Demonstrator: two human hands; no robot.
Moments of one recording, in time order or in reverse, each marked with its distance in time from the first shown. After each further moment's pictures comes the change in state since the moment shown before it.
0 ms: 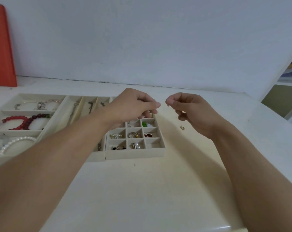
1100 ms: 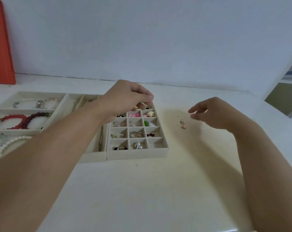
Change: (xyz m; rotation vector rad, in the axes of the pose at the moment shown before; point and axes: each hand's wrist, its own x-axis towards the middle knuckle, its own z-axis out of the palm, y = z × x) left_hand 0.008 -0.003 -0.020 0.013 0.081 -0.020; right_hand 0.001 0.008 -0.043 -0.771 0.111 0.215
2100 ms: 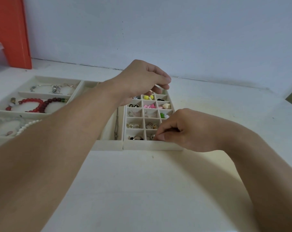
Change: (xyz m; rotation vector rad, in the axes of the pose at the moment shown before) left_hand 0.002 0.005 -0.013 -0.079 0.005 0.033; right_hand -0.060 -0.095 0.045 -0.099 -0.463 -0.533
